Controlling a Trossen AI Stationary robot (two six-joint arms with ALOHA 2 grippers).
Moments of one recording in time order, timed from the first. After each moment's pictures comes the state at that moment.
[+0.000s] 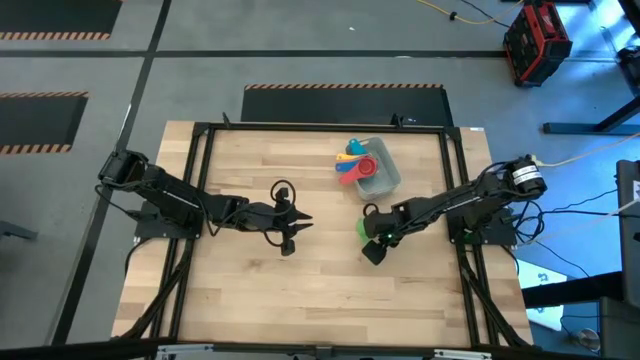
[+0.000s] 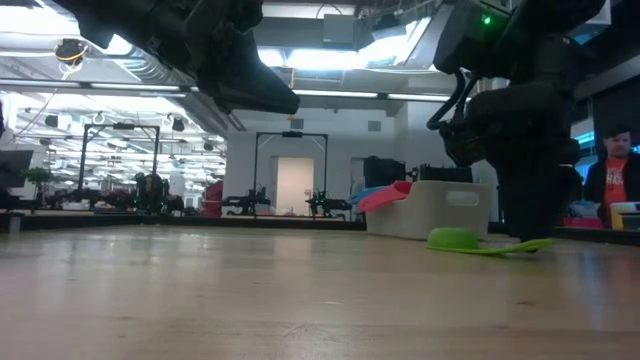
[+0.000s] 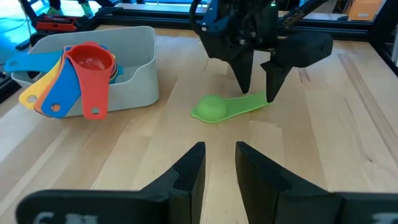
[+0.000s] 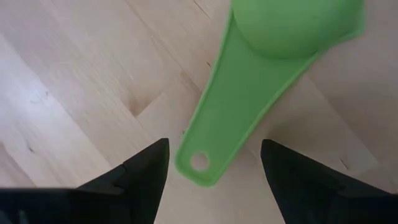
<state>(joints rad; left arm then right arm) -0.21 1.41 0.66 0.35 -0.37 -0.17 0.19 1.58 0.77 -0.45 -0.13 0.97</state>
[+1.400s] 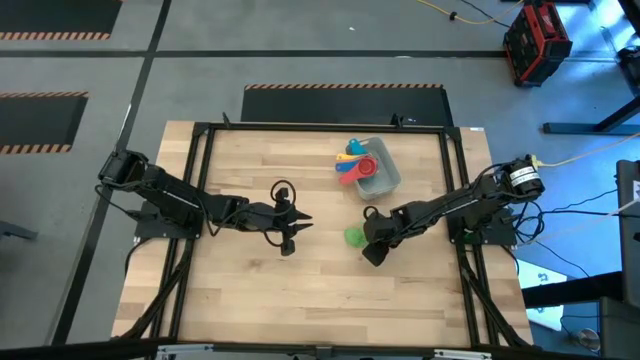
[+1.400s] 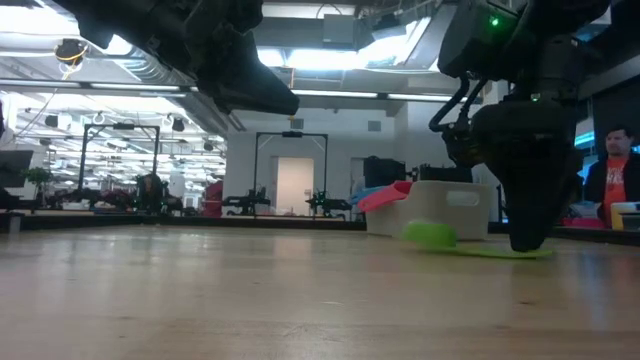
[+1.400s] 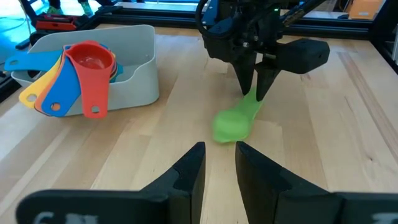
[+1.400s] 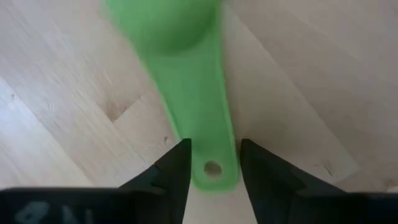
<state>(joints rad) -0.21 1.41 0.66 0.34 -0.37 -0.17 0.23 1.62 0.77 -0.46 -0.07 0.98</state>
